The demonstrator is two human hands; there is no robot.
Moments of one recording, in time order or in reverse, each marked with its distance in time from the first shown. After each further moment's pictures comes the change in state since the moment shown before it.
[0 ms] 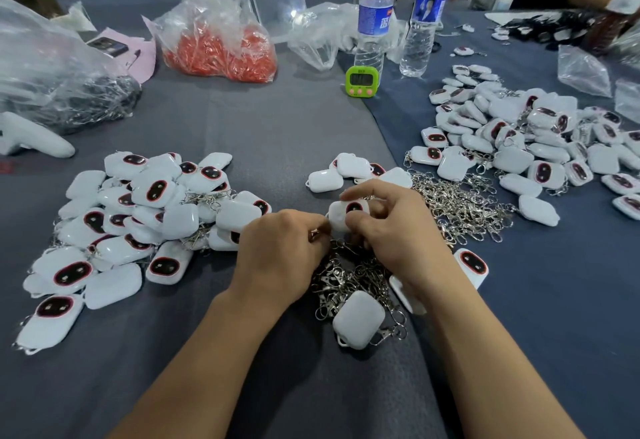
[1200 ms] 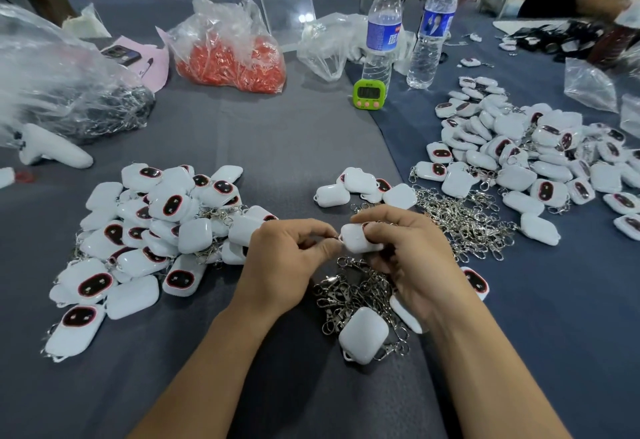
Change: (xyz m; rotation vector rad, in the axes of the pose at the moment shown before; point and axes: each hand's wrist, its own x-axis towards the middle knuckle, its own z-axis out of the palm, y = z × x) left_hand 0.001 -0.009 -0.008 -0.680 -0.055 -0.154; right_hand -0.008 -0.014 -0.004 0.635 -0.075 0.290
